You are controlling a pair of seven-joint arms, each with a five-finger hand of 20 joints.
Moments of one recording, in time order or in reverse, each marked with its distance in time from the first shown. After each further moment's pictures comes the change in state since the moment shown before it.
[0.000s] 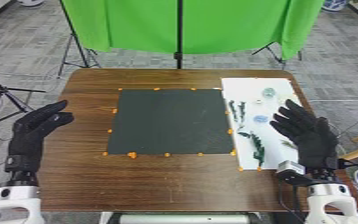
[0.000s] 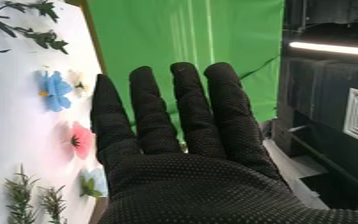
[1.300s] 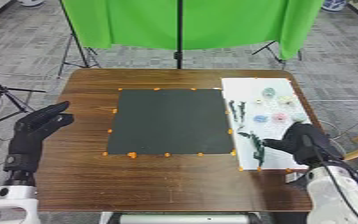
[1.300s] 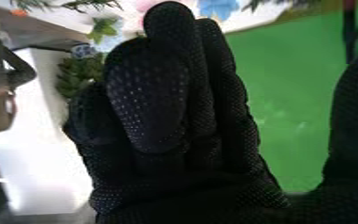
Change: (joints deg) left arm 0.8 0.4 -1.2 -1.5 2.6 -1.0 -3.4; right arm 2.3 23.2 -9.7 -11.5 -74.1 -5.3 51.0
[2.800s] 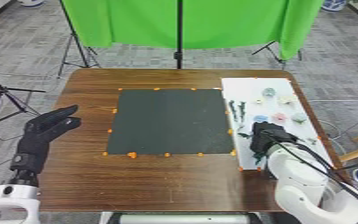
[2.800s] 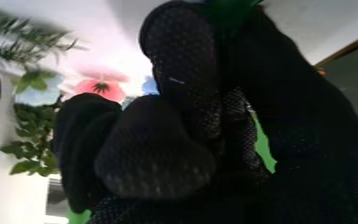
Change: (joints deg) left arm 0.3 0.9 0.0 -0.6 0.5 -3.0 -3.6; right arm 30.1 6.0 -28.3 11.1 8.0 -16.7 11.8
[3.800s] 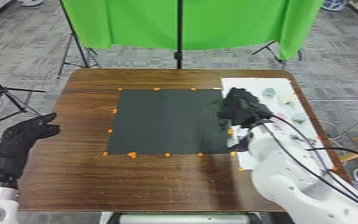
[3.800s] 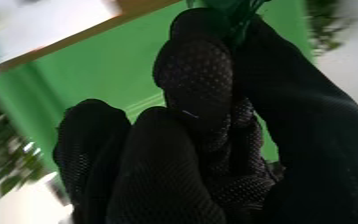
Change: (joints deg) left arm 2.8 9.5 -3.2 7.4 -11.7 5.4 1.2; right arm 12.0 -6.3 -8.4 -1.0 5.7 21.5 -9.5
